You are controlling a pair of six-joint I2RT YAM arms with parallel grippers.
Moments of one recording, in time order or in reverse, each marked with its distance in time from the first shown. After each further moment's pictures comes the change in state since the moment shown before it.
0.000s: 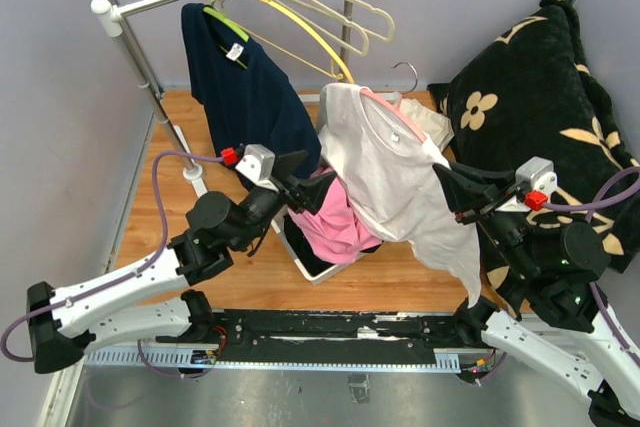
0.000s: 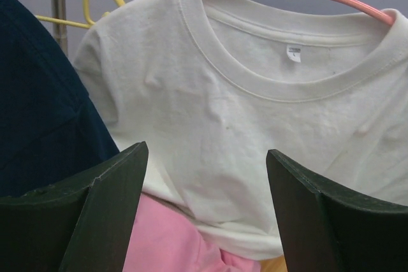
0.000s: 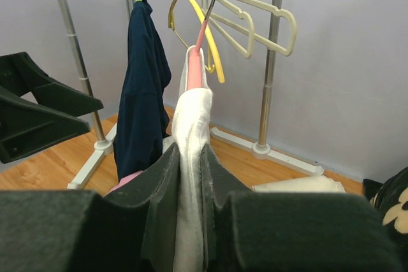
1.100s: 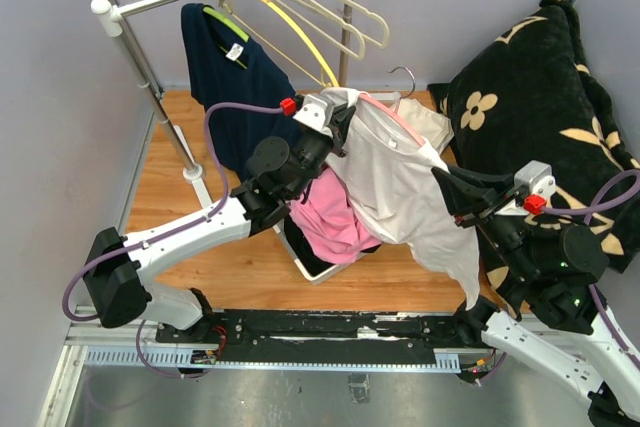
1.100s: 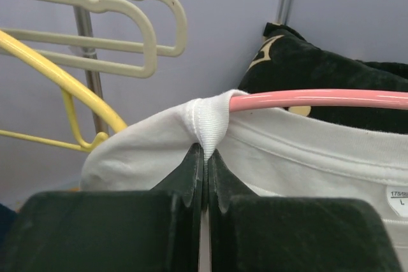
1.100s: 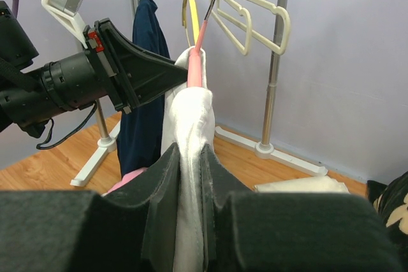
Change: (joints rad) left arm 0.119 0.523 0.357 0.219 -0.017 0.212; right arm 0.000 -0.023 -0.028 0.000 -0.019 -0.001
